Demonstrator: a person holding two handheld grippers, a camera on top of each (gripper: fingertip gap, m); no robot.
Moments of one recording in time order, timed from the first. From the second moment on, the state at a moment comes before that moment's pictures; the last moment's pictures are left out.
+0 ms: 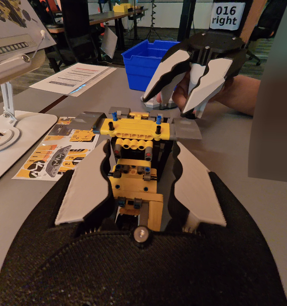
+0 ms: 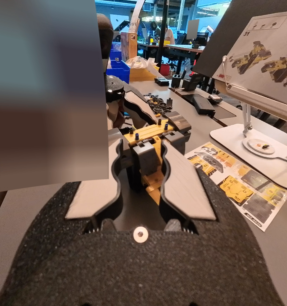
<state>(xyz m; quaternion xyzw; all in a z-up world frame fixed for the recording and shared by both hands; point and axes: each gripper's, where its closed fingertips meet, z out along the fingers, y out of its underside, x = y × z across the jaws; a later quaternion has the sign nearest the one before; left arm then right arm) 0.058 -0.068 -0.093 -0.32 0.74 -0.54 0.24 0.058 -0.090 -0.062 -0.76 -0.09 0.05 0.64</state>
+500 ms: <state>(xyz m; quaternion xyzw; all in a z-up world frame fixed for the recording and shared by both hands) 0.059 -0.069 -0.099 -0.30 0.75 -0.52 0.29 0.059 -0.105 -0.087 -0.78 -0.18 -0.01 0.60</state>
